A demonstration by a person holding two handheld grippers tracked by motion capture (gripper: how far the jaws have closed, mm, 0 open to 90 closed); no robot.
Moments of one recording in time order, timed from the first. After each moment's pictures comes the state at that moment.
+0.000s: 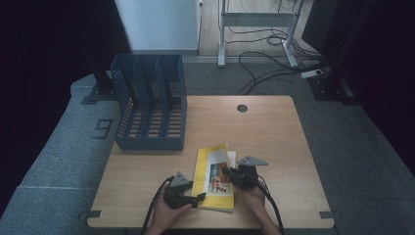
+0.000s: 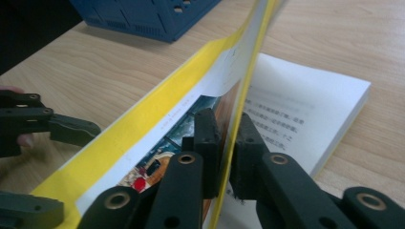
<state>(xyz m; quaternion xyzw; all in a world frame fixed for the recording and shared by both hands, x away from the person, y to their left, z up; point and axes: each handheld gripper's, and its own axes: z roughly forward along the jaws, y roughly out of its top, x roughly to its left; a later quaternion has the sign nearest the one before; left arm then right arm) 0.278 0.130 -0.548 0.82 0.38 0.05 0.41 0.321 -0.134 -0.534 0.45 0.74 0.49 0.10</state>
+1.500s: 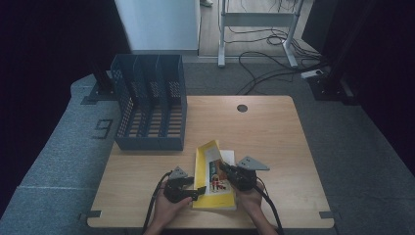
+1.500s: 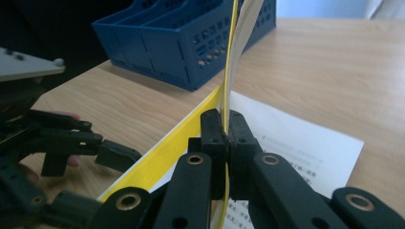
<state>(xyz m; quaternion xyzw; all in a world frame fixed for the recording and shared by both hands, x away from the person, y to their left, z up) 0.295 0.133 -0.544 0.80 0.41 0.03 0.44 0.306 -0.125 -0.513 0.39 0.72 0.55 0.16</state>
